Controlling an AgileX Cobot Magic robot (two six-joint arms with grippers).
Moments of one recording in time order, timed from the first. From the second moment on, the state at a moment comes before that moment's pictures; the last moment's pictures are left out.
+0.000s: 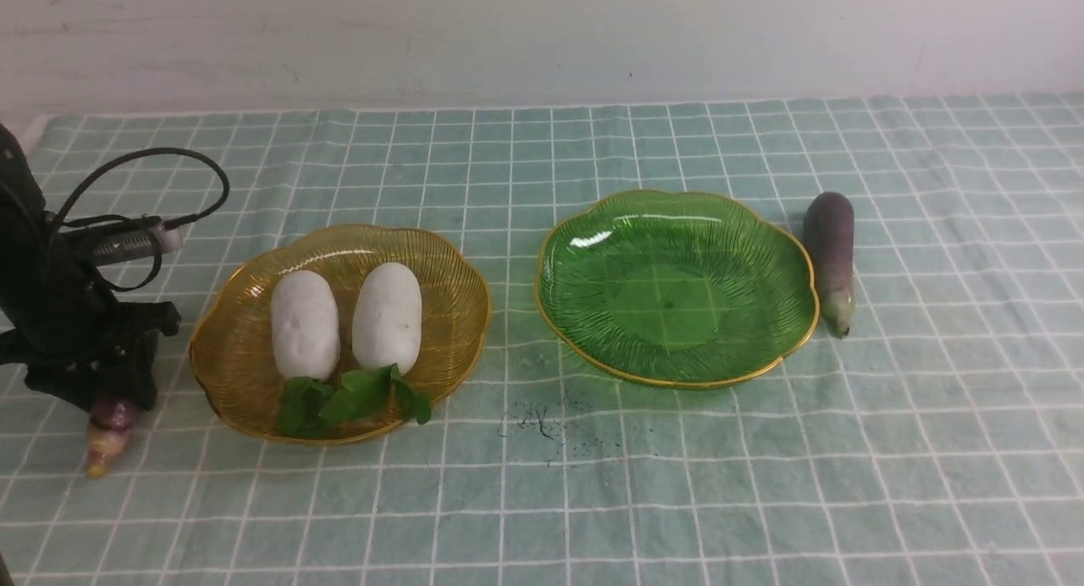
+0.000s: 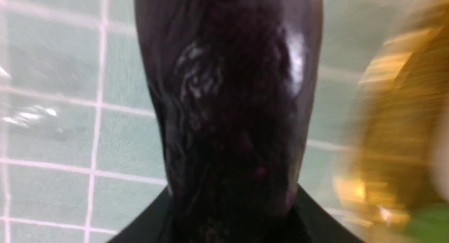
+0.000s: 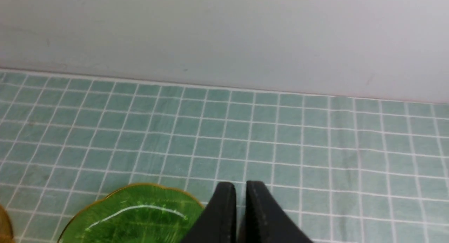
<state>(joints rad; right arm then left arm) 0.08 1.84 -2.34 0.03 1.28 0.00 0.26 1.93 -1.58 -0.12 1.12 0.09</state>
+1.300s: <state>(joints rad) -0.04 2.47 -2.18 0.41 1.21 -0.08 -0.48 2.26 -1.93 -0.39 0.84 -0.02</state>
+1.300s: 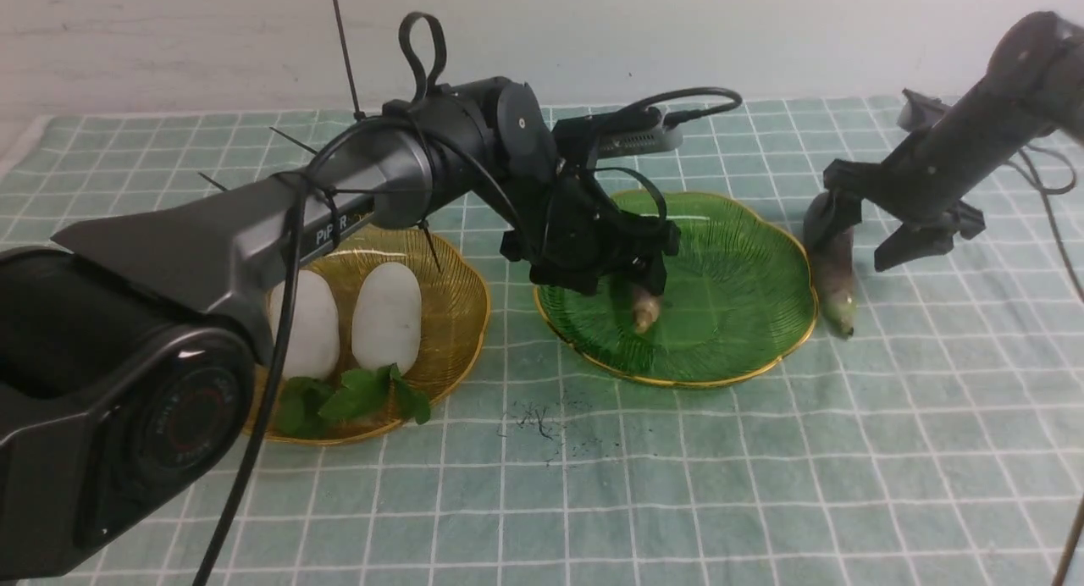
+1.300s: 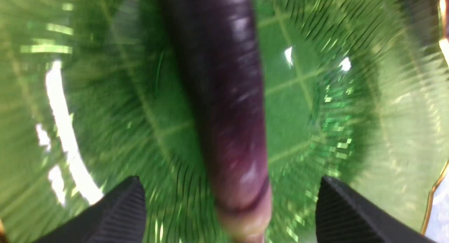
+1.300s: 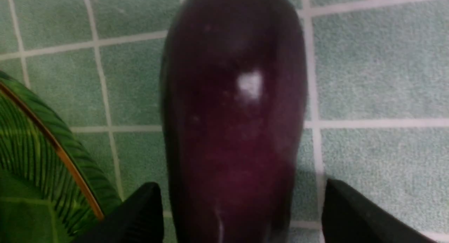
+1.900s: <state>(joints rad) -0.04 2.21 -2.26 0.41 1.24 -0.04 -0.38 1.84 -1.93 -0.13 1.19 0.00</state>
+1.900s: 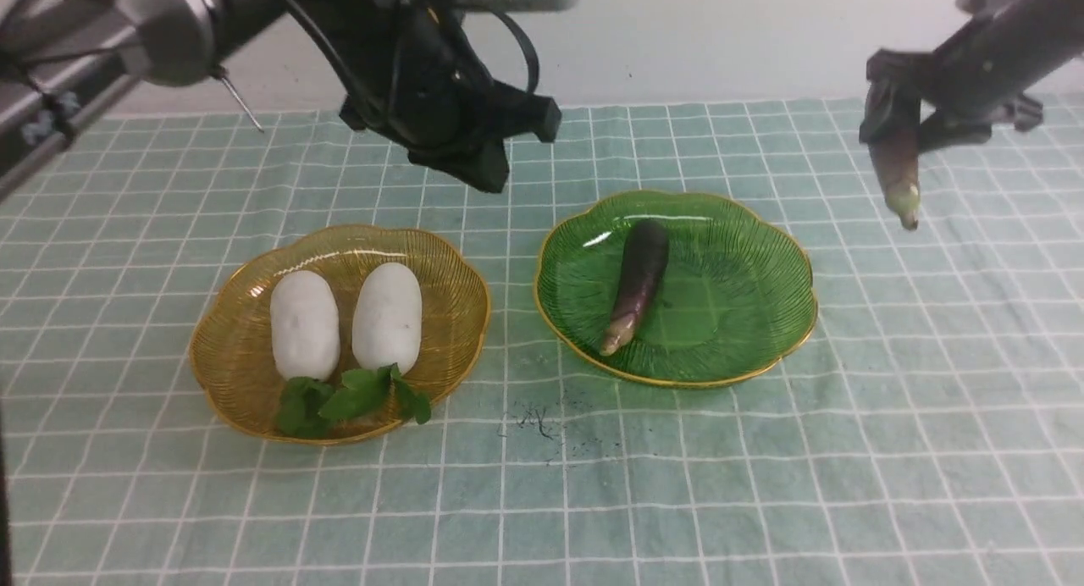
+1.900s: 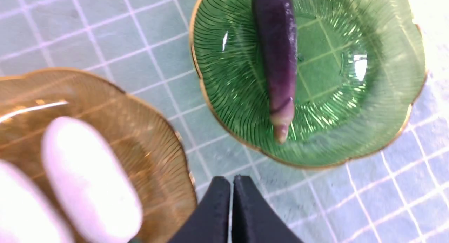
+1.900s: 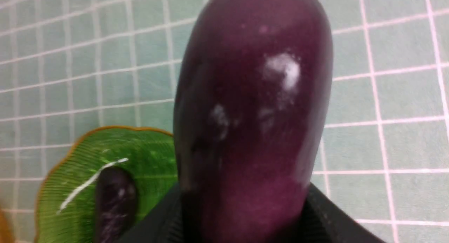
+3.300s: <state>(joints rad) 0.15 0.86 -1.10 0.28 0.67 -0.20 -0.38 0.71 -0.84 -0.16 0.77 -0.02</state>
